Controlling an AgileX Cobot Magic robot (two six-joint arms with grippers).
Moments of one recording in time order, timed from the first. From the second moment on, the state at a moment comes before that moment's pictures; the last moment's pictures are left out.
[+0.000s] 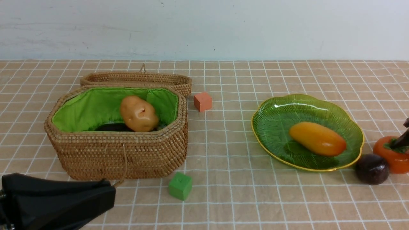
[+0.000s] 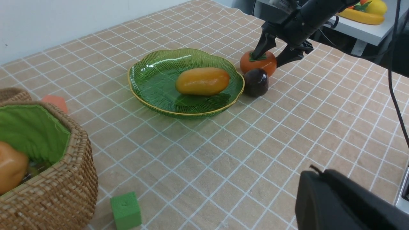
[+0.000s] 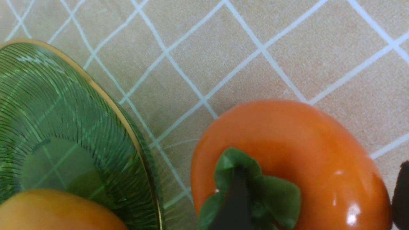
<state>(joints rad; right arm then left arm) -0.44 1.83 -1.11 0.68 0.55 -0.22 -0.91 0.56 -0.68 0.02 0.45 -0.13</state>
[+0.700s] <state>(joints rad) -0.44 1.85 -1.12 0.72 0.54 -0.23 -0.91 0.56 -0.68 0.02 0.45 -0.13</state>
